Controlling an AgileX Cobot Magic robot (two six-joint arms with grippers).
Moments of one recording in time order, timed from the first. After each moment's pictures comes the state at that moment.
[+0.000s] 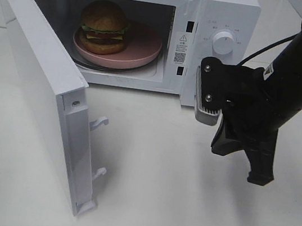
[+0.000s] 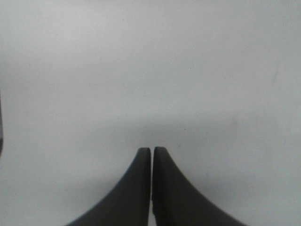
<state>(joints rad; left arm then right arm) -0.01 0.00 -0.52 -0.09 1.07 0.09 0.50 1.57 -0.97 0.14 0.74 -1.18</state>
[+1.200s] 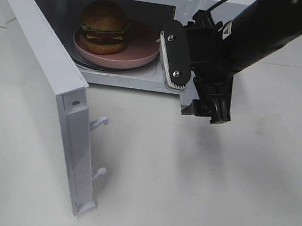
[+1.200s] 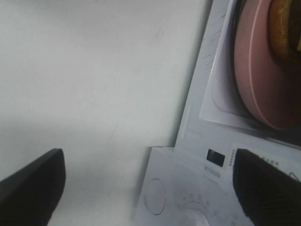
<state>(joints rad) -0.01 0.00 -0.52 -0.09 1.07 0.09 0.57 1.70 -1.16 -0.01 0.44 -1.31</state>
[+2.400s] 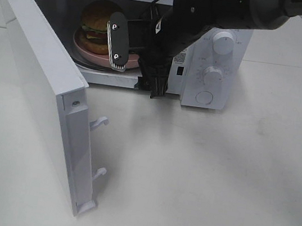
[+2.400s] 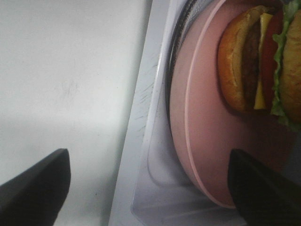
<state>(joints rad) -0.01 0.00 -0.52 -0.09 1.07 0.09 0.63 2.10 -1.55 -0.11 0.36 -1.16</state>
